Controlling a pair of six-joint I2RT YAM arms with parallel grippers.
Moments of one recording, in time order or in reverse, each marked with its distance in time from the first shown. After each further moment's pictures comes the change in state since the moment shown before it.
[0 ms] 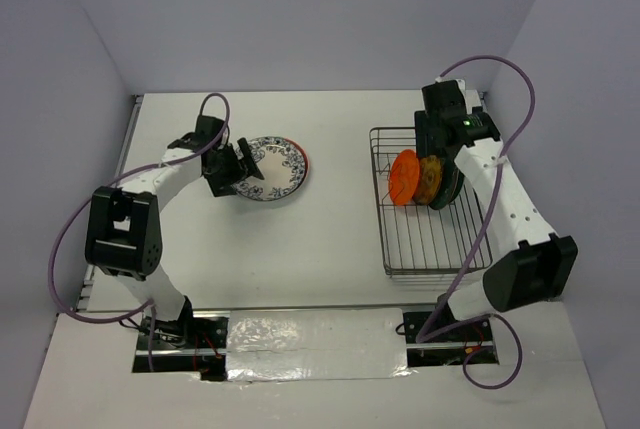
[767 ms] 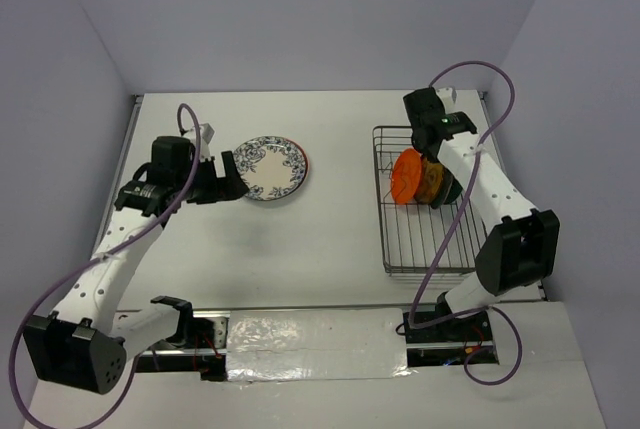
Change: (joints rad) left arm -0.030 -0.621 -0.154 -0.141 0.016 0.299; right arm 0.024 0.122 -0.044 0.010 0.216 0.013
